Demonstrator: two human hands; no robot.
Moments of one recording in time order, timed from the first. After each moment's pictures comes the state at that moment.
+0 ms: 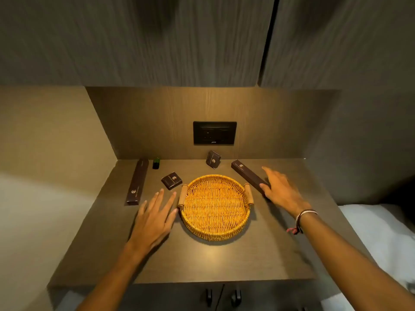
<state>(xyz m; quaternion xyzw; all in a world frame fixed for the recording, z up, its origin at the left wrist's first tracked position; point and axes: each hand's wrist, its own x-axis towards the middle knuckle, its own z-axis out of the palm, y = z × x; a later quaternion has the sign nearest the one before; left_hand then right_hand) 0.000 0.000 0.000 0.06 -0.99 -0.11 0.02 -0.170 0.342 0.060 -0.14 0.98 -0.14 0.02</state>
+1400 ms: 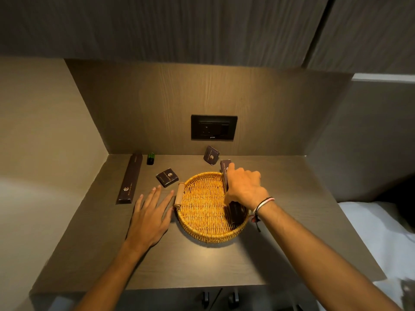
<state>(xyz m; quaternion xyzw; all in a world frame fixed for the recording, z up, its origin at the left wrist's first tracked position) -0.018 -0.010 -0.030 0.06 -0.99 -0.10 0.07 -0.133 0.228 0.102 -0.18 0.98 0.01 0.10</state>
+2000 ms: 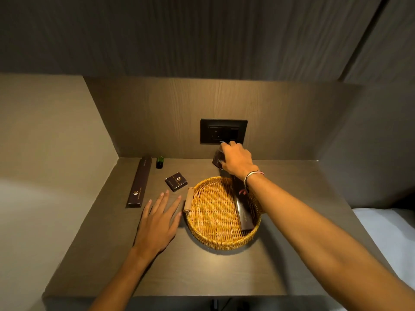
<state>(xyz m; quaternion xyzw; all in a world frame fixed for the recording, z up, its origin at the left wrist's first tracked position) -0.013 -0.009 -0.029 0.06 -0.99 -0.10 0.08 -0.218 0.182 0.096 -0.24 0.97 -0.07 0.00</state>
